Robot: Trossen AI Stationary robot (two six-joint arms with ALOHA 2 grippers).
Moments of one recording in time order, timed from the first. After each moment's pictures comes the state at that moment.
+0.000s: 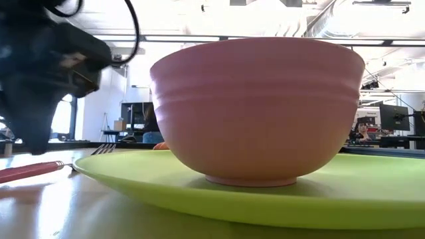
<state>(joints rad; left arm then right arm) -0.39 1.53 0.74 -0.45 -0.06 -1.70 0.16 1.49 2.08 -1.56 0.70 0.21</state>
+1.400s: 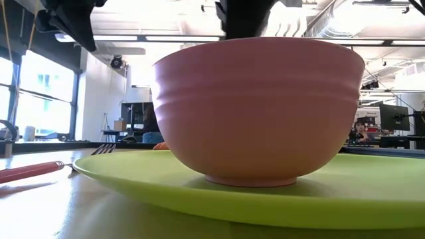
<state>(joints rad) -0.18 1.05 1.05 -1.23 -0.48 -1.11 0.40 2.22 2.08 -1.22 0.11 0.43</state>
